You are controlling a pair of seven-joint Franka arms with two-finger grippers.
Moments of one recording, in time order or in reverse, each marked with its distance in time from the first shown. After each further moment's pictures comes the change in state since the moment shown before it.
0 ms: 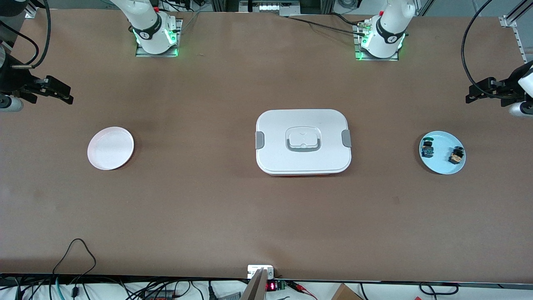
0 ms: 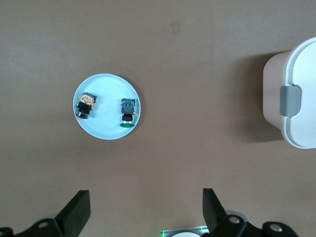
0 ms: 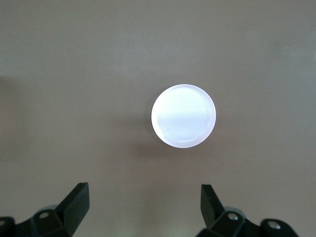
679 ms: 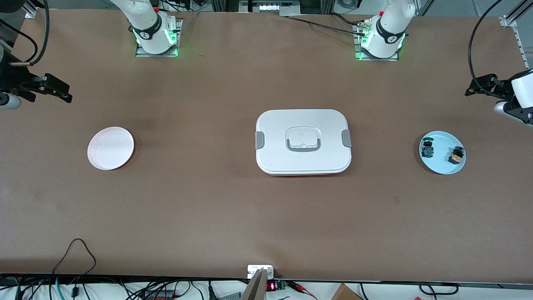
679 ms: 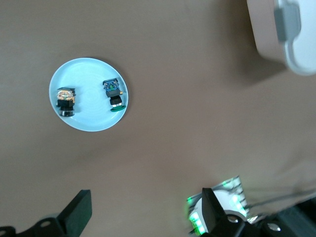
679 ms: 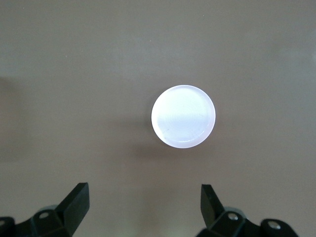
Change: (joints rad) left arm 0.075 0.080 0.004 0.003 0.002 -0.089 0.458; right arm 0.000 -0.006 0.000 -0.001 0.000 0.000 0.000
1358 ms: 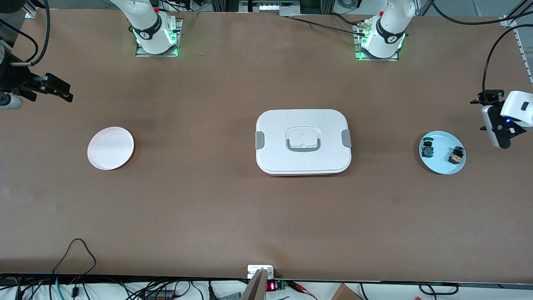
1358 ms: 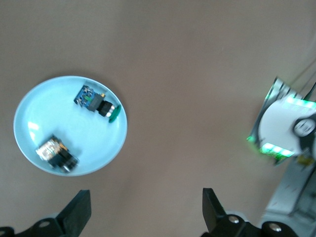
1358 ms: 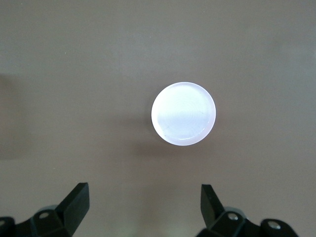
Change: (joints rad) left arm 0.084 0.172 -0.001 -0.085 0.074 0.168 0.809; right arm 0.000 0.000 0.000 -0.003 0.000 -0.010 0.000
